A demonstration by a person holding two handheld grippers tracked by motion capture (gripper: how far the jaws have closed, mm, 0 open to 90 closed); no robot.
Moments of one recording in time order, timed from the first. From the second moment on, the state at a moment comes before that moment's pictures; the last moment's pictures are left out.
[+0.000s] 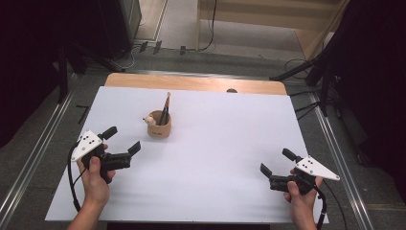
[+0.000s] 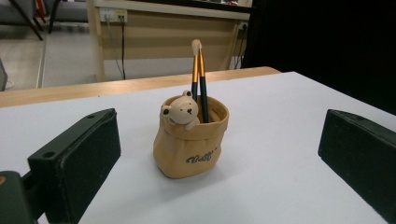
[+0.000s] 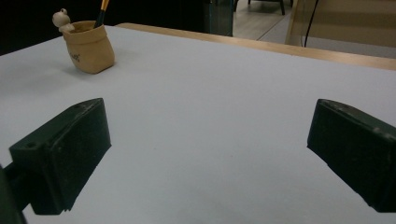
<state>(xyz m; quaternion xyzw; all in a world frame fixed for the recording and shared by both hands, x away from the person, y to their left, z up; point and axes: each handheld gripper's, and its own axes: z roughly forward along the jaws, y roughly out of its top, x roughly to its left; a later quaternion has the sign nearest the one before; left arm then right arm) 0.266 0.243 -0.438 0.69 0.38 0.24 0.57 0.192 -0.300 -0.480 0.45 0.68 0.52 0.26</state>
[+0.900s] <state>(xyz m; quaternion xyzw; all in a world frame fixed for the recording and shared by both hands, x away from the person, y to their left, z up) 0.233 0.282 -0.454 0.69 0.39 0.25 0.56 0.188 -0.301 -0.483 0.45 0.68 0.51 0.27</state>
